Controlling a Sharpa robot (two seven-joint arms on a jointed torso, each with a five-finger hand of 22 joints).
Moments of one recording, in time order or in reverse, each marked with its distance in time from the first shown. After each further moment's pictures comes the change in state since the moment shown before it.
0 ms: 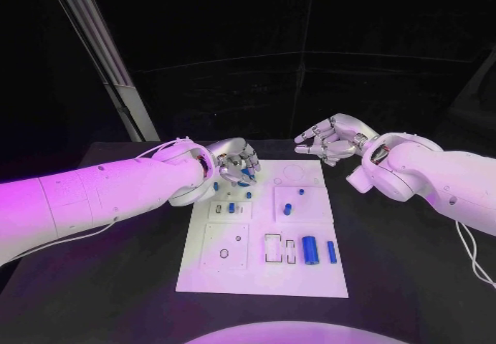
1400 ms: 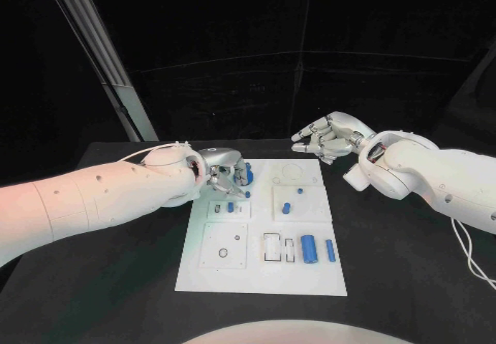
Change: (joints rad) left arm -0.013 -0.024 0.002 -0.051 -0.235 0.101 0.063; left_hand -0.152 -0.001 -0.044 -0.006 0.000 0.179 -0.017 -0.165 -0.061 0.165 -0.024 -0.040 -0.141 0.190 -0.012 0.359 0.357 -0.031 0.214 -0.020 0.376 0.405; right arm 0.000 0.002 0.000 0.002 -0.010 -0.010 0.005; right_hand 0.000 0.000 0.000 0.000 0.004 0.000 0.000 0.000 0.000 0.000 0.000 0.000 0.000 0.000 0.000 0.000 0.000 0.000 0.000 0.000 -0.004 0.000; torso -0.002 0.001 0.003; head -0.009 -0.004
